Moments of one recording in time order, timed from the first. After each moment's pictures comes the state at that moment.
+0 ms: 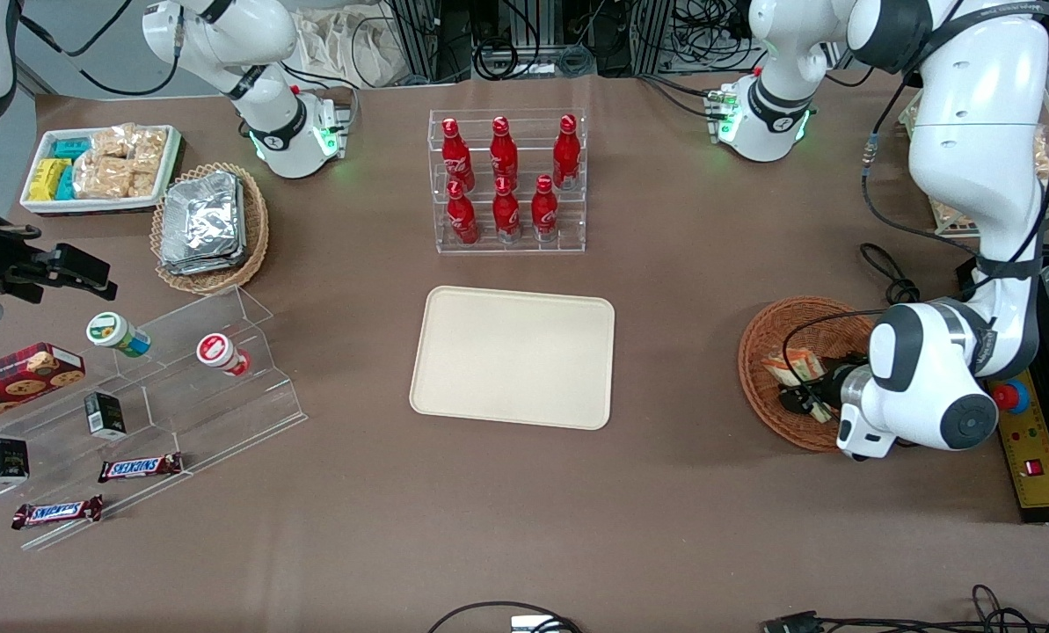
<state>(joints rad) 0.03 0.67 -0.07 -1.58 -0.07 1.82 -0.54</state>
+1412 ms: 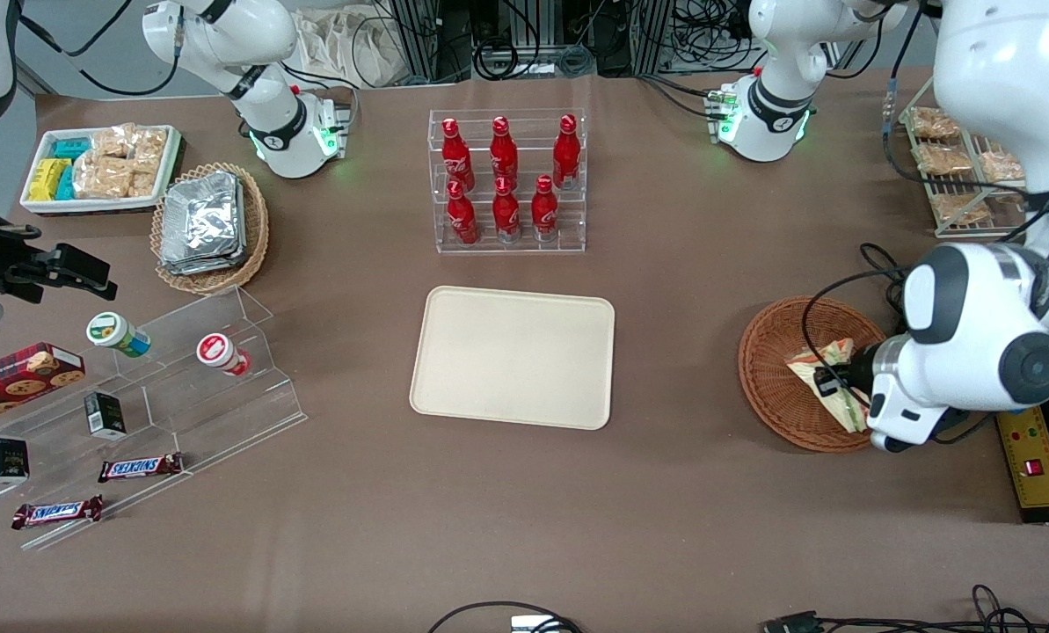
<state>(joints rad) 0.03 0.43 -0.11 -1.59 -0.04 1.78 -0.42</state>
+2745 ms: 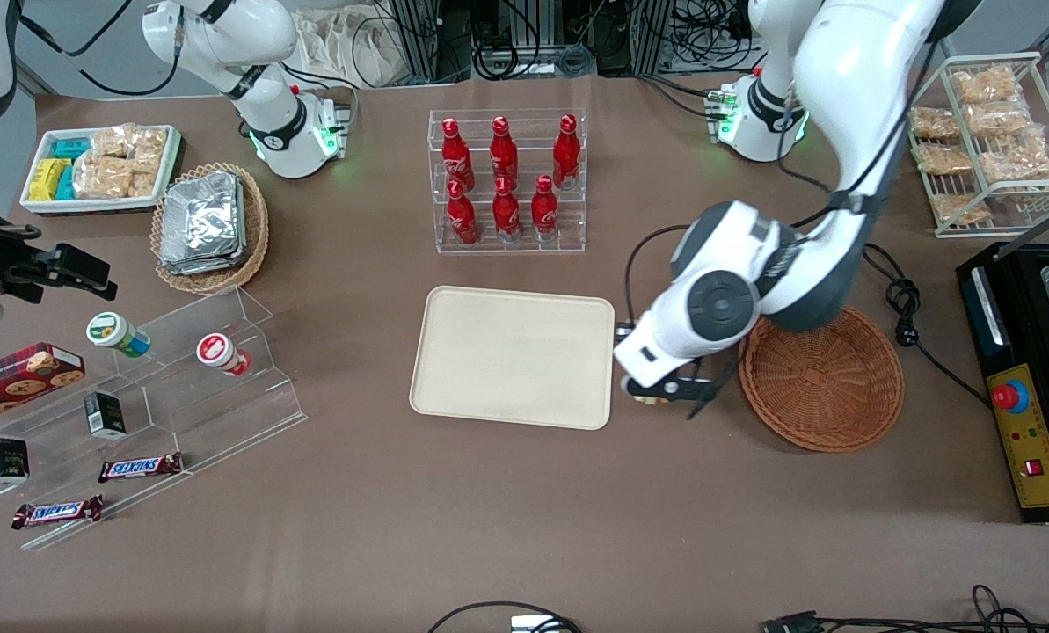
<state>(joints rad) -0.25 0.57 -0.36 -1.49 0.03 1.84 -0.49</state>
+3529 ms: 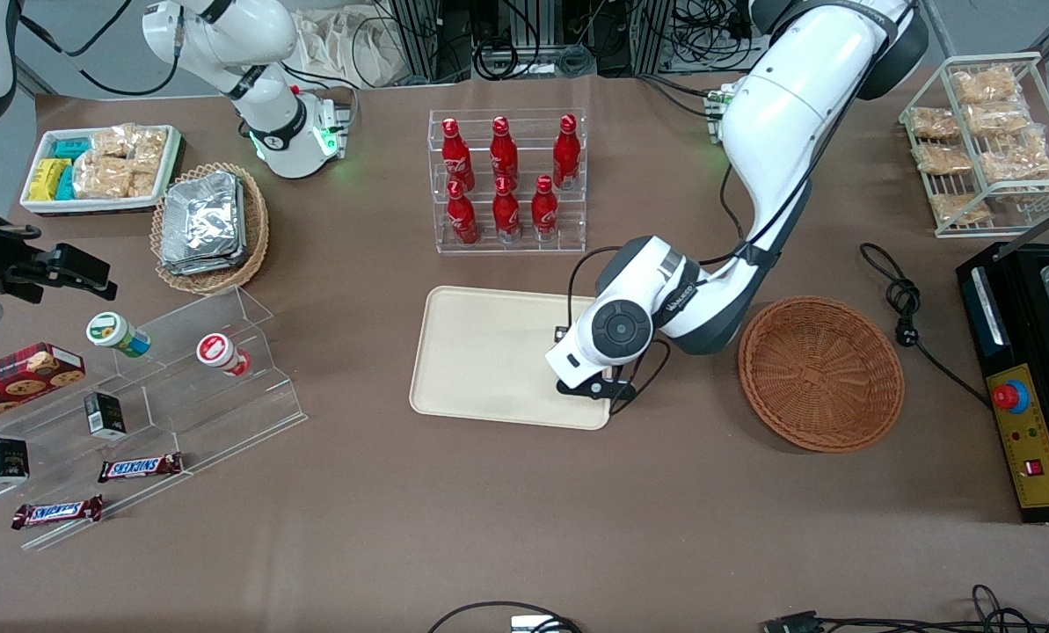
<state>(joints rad) -0.35 0.74 -0.36 -1.45 0.03 1.93 -0.54</state>
